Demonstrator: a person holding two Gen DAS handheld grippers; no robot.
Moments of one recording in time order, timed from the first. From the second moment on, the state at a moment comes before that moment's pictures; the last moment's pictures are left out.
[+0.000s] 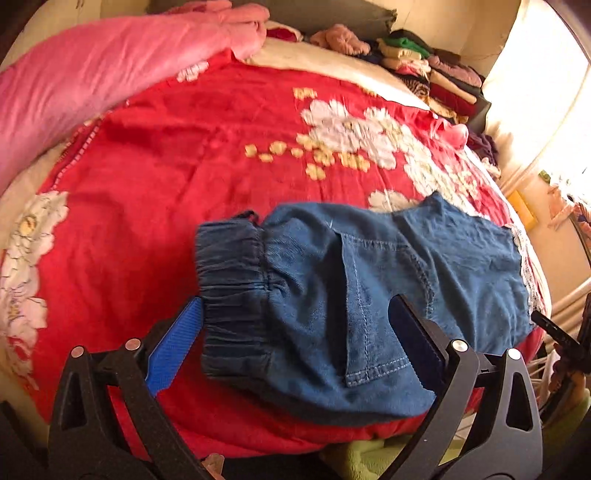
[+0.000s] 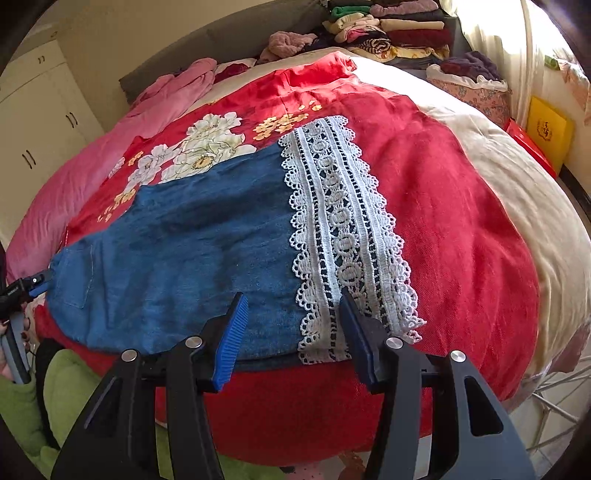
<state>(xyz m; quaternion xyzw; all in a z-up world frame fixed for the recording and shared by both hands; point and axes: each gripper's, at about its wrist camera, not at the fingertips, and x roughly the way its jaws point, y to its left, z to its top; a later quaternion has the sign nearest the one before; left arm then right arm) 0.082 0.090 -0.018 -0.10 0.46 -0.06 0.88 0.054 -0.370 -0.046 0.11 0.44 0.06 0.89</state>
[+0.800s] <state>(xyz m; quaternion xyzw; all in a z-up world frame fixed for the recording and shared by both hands) 0.059 0.048 0.039 0.00 0.39 -0.12 0.91 0.052 -0.358 -0.017 0.11 0.42 0.09 0.90</state>
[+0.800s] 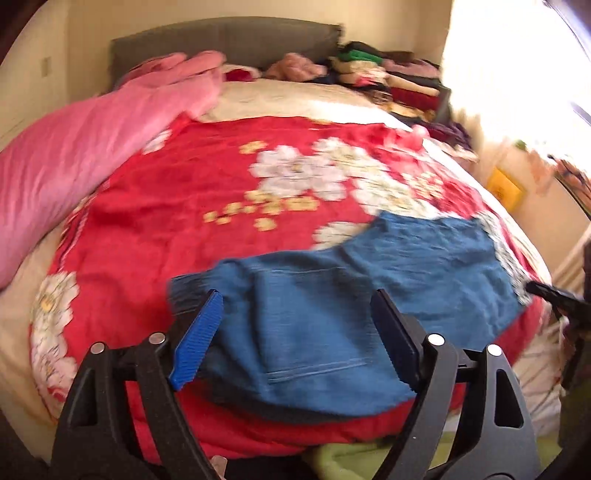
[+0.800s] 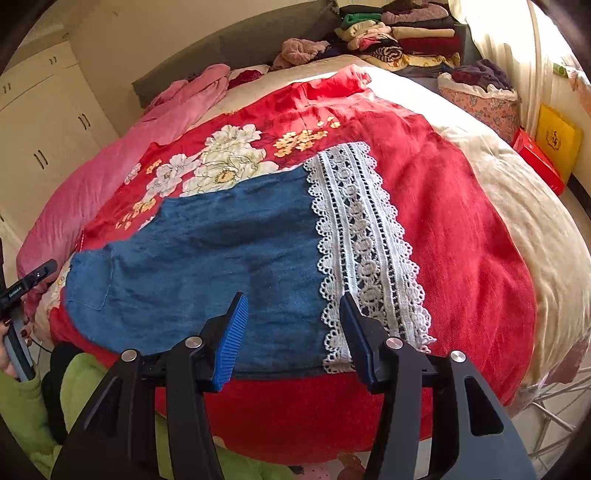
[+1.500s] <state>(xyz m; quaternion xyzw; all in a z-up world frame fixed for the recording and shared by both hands) 0.098 -0.047 -0.017 0.06 0.46 -0.21 0.86 0.076 -0.389 -0.006 0.12 0.41 0.09 0.90</state>
